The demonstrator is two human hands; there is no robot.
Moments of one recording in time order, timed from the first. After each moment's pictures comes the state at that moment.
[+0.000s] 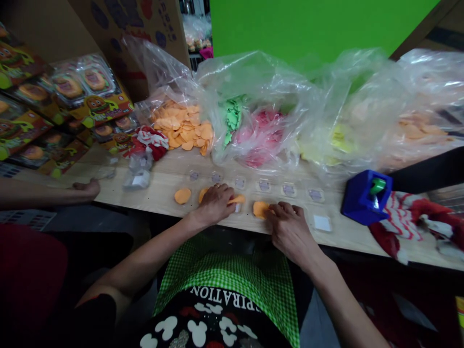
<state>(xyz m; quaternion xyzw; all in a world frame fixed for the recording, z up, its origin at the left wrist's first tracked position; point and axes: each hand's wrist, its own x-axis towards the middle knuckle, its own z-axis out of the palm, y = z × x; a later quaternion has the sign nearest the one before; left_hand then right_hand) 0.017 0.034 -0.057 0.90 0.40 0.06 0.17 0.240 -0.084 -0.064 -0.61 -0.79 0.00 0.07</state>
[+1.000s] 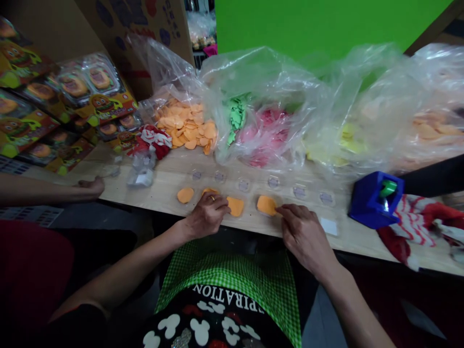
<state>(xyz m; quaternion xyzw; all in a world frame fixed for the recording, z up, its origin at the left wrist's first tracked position) -0.031 0.016 -0.077 0.97 0.24 0.10 0.06 0.255 -0.089 -0.070 -0.63 -0.75 0.03 0.18</state>
